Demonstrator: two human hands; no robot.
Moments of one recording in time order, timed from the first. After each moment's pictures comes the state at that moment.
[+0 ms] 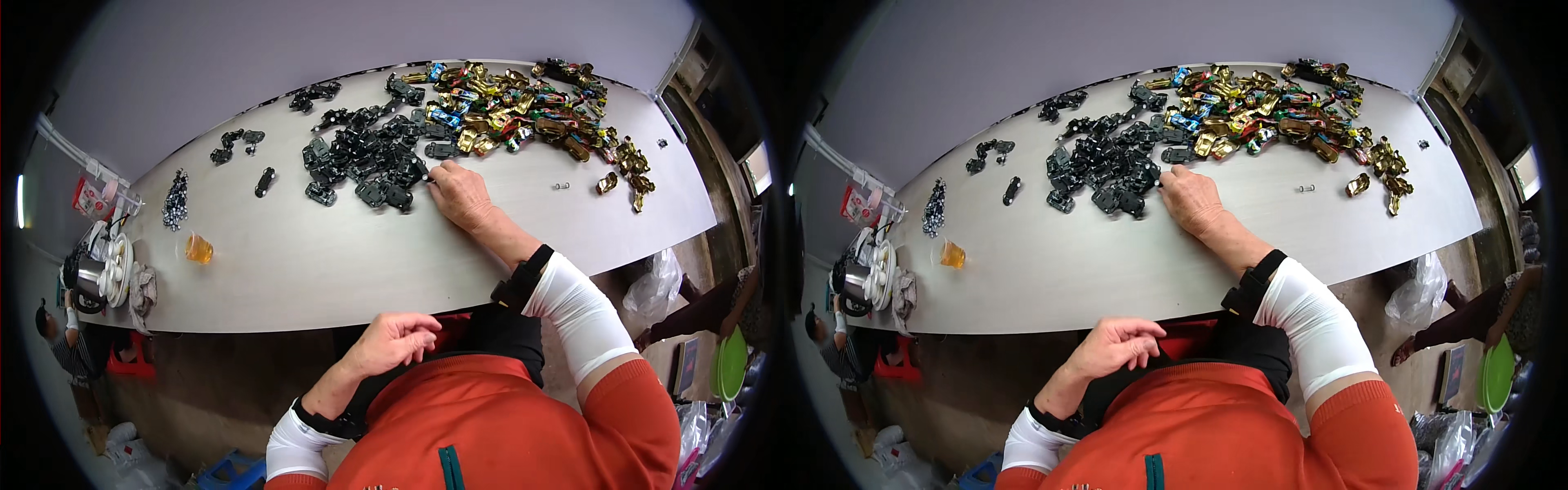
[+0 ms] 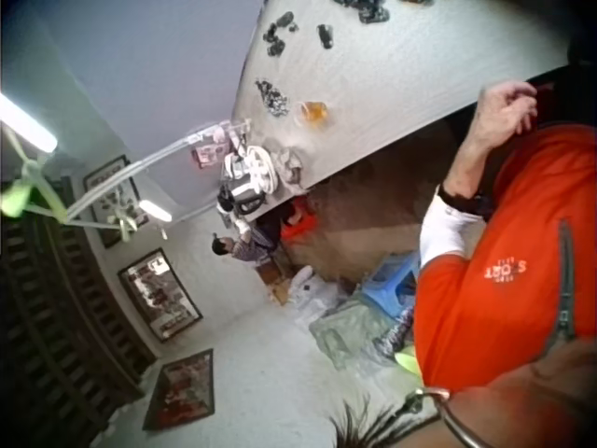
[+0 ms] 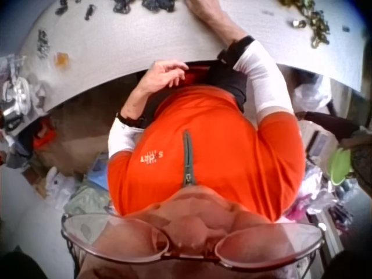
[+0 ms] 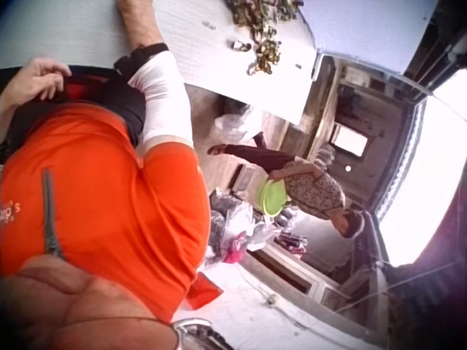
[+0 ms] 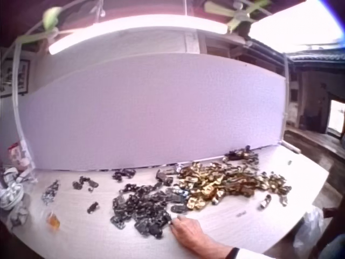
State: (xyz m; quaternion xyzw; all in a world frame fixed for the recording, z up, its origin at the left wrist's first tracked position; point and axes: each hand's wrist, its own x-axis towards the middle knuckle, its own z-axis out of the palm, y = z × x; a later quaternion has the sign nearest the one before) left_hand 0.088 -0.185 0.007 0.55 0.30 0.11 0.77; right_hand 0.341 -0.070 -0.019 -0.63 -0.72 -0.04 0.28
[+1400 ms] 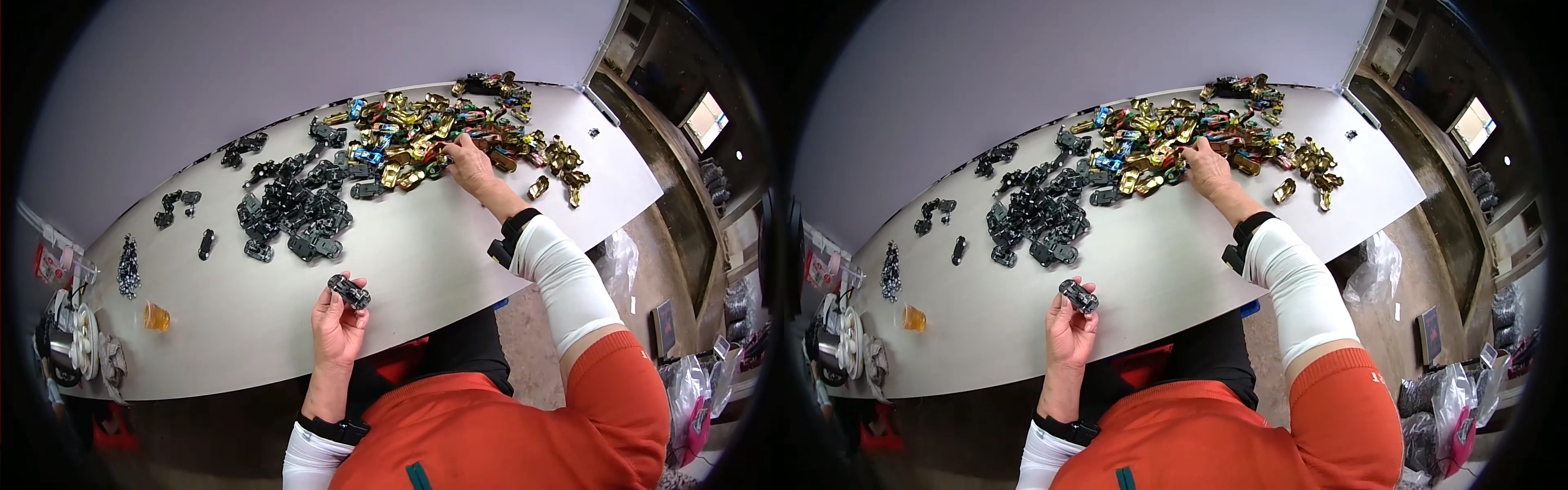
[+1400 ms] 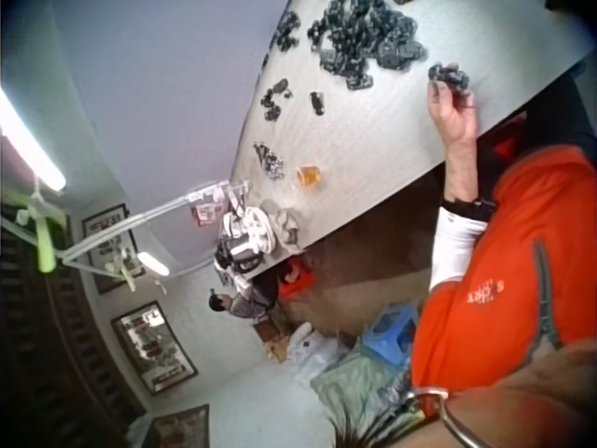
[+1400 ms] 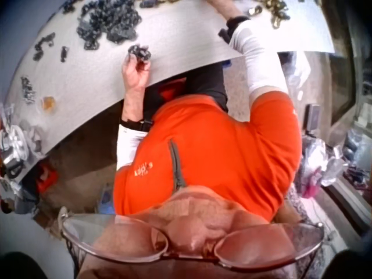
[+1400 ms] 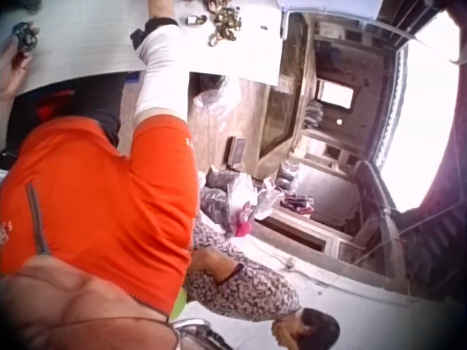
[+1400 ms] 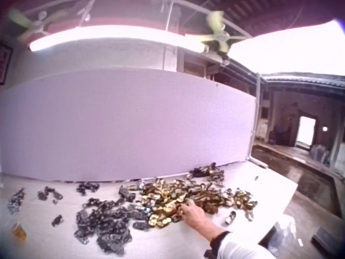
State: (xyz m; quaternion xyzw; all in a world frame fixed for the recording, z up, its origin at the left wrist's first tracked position) left_hand 0.147 -0.128 -0.032 0.22 0.15 0.45 0.85; right_hand 0.526 -0.058 -0.001 -0.76 -0.61 -0.10 0.20
